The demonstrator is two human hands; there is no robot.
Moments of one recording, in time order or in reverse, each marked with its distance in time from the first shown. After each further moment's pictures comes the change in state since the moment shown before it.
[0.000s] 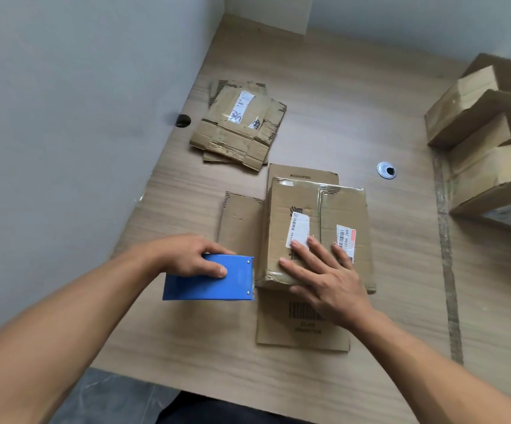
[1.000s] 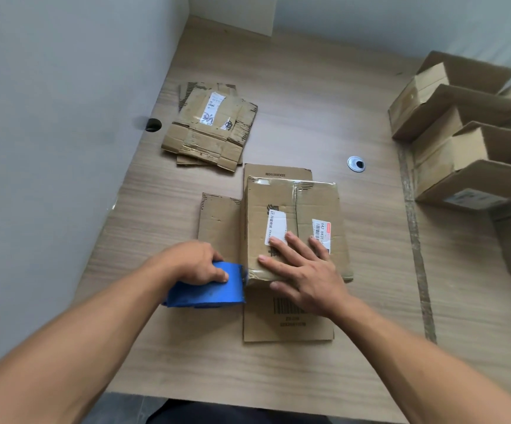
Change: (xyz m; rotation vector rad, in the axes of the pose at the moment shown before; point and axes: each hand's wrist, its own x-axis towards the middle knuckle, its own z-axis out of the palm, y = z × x) left_hand 0.036 0.044 0.019 0.303 0.056 -0.165; right_hand 0.001 -0.004 -0.004 0.025 -0.043 0.034
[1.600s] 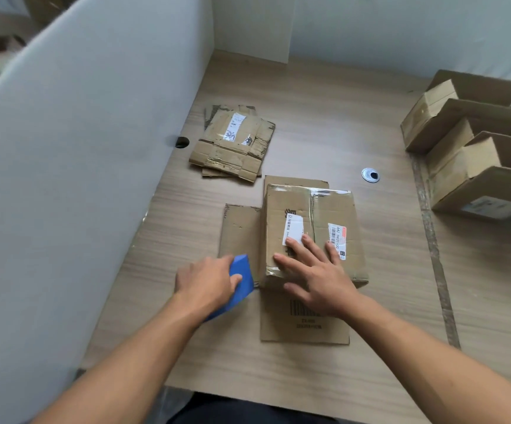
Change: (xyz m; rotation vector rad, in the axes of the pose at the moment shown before) left_hand -0.052 0.019 0.049 0.042 0.483 -0.251; right_hand 0.001 -0.020 -0.014 0.066 -0.154 0.073
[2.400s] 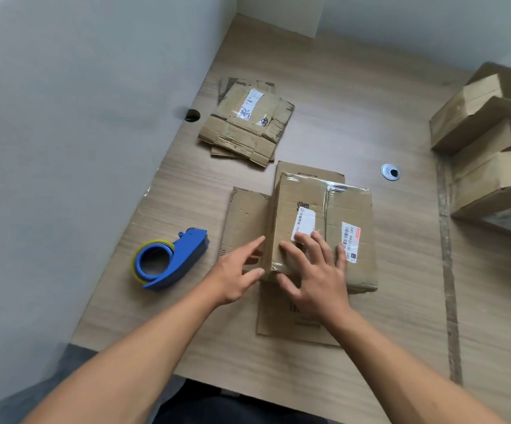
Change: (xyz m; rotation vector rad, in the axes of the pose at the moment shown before) left_hand 0.032 0.007 0.060 -0.944 -0.051 0.255; right_hand 0.010 -0.022 0.027 0.084 0.355 0.124
